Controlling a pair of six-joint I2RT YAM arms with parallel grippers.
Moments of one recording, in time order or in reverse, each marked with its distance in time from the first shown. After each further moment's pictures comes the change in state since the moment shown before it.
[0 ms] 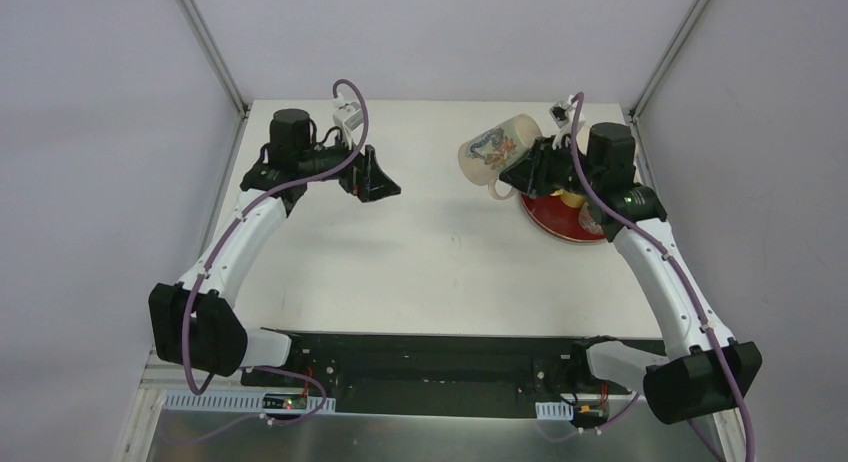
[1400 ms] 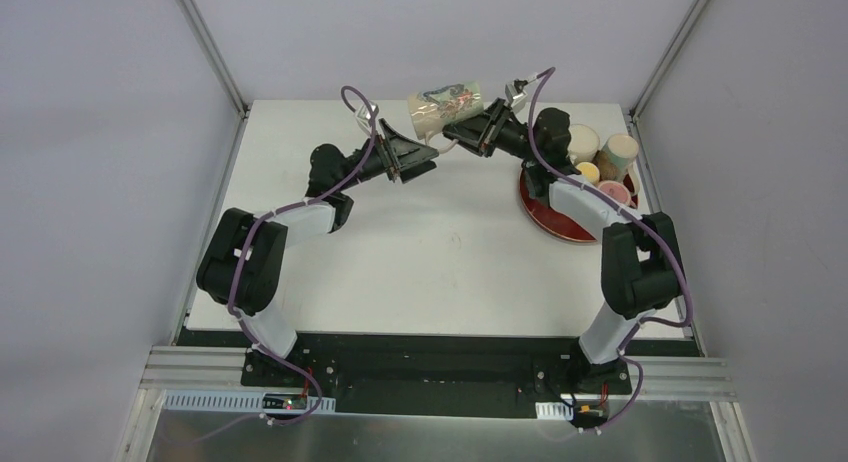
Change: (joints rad) left arm -0.150 0.376 -0.250 1.432 -0.092 -1.349; right arm 0.090 0.557 0.020 1.088 -0.196 1.037
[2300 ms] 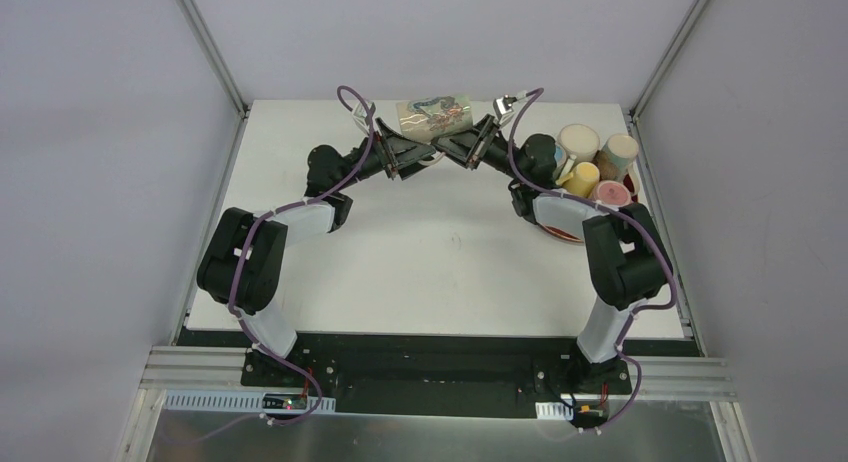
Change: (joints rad) left arm 0.001 0.006 0.000 0.060 -0.017 -0.059; right arm 0.073 0.080 -0.132 0.373 0.050 0.072
